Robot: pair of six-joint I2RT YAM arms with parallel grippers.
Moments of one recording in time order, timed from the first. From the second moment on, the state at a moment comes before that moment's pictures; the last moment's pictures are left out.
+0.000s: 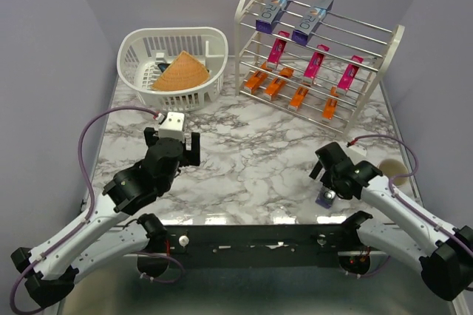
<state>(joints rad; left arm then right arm) -0.84 0.70 0.83 -0.59 -0.65 -0.29 0.54 0.89 0.57 -0.84 0.44 1.01</state>
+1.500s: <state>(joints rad) -0.67 0.61 0.74 -0.53 -0.50 -0.27 1.05 1.49 0.88 -0.53 0.29 0.41</state>
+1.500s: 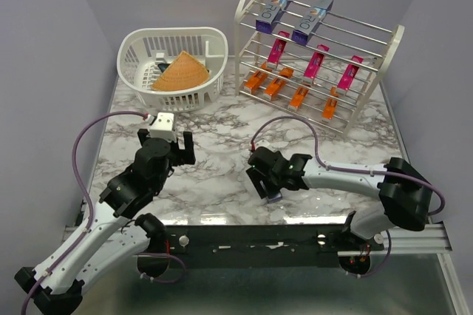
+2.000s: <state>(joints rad) -0.66 0.64 0.72 -0.50 -0.45 -0.24 1.15 1.30 0.64 -0.38 0.31 0.48</state>
